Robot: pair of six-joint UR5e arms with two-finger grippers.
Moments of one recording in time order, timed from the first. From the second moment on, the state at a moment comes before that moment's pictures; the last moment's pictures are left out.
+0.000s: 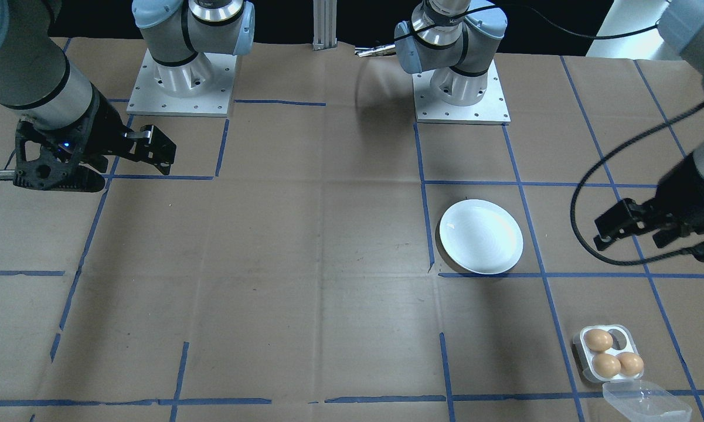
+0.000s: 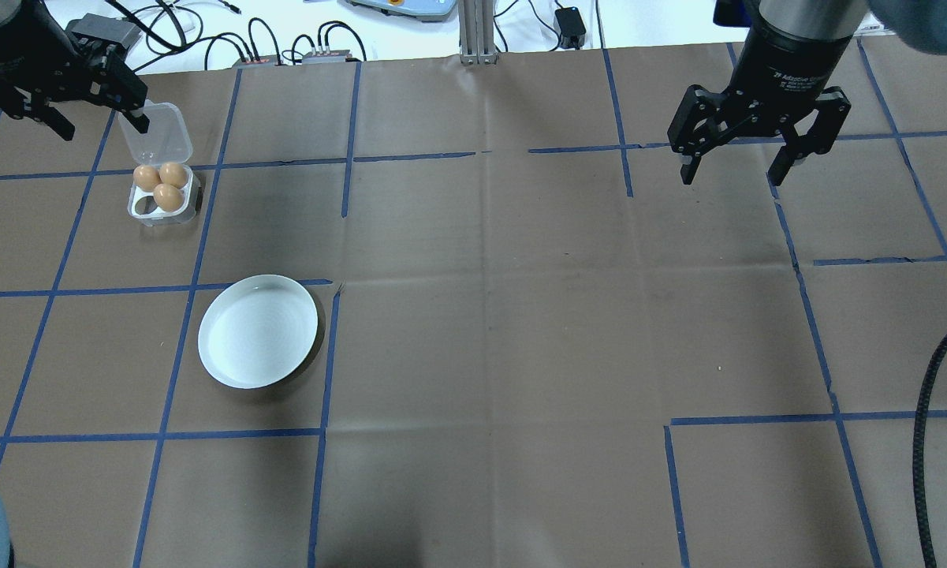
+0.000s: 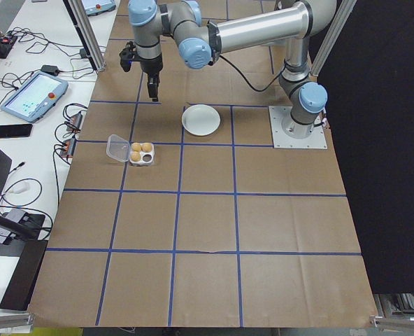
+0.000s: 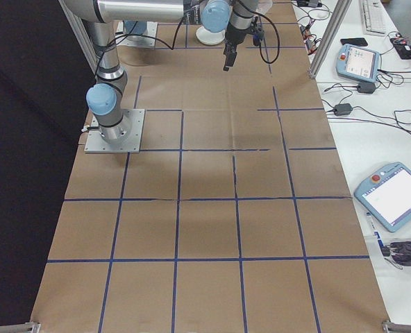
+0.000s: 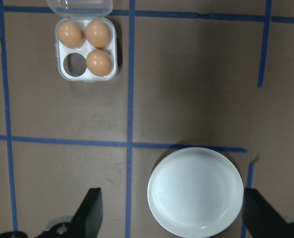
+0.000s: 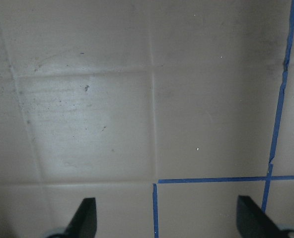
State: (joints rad) left arm -1.22 -1.93 -1.25 -1.51 1.57 0.32; right arm 1.51 -1.43 1.43 -1.38 -1.54 -0.02
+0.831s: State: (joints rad) left arm -1.15 -2.13 -1.30 -1.33 1.58 0.42; right arm 1.51 -1.43 1.43 -1.38 -1.54 -0.02
